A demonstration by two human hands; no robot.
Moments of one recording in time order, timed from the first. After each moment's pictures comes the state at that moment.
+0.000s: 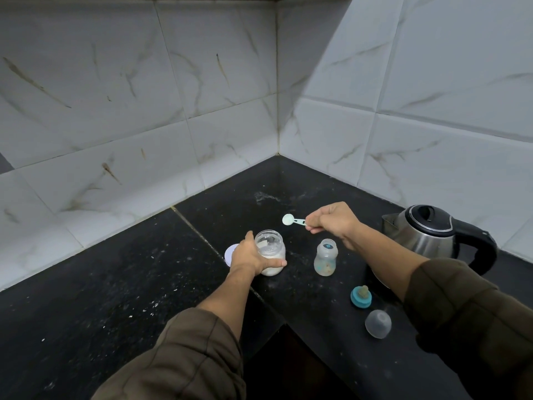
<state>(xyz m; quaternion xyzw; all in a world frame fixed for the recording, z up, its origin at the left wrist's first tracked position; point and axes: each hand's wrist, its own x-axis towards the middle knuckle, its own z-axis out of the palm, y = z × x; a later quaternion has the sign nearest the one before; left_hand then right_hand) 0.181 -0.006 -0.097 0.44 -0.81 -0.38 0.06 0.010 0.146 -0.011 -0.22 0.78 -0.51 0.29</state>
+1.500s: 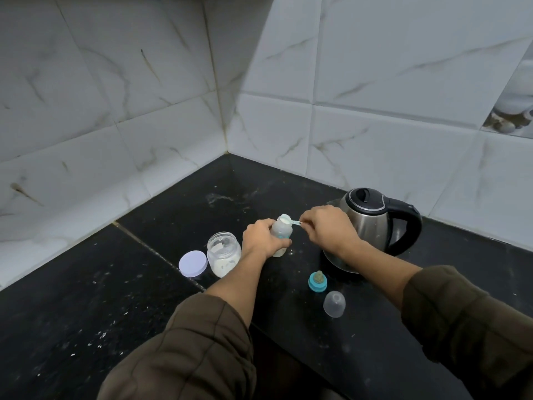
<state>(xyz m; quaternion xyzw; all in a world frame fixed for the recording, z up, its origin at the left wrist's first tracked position) 0.085 0.078 -0.066 0.31 -0.89 -0.33 0.07 -0.006 0.239 -0.025 -0.43 0.89 -0.13 -0.09</state>
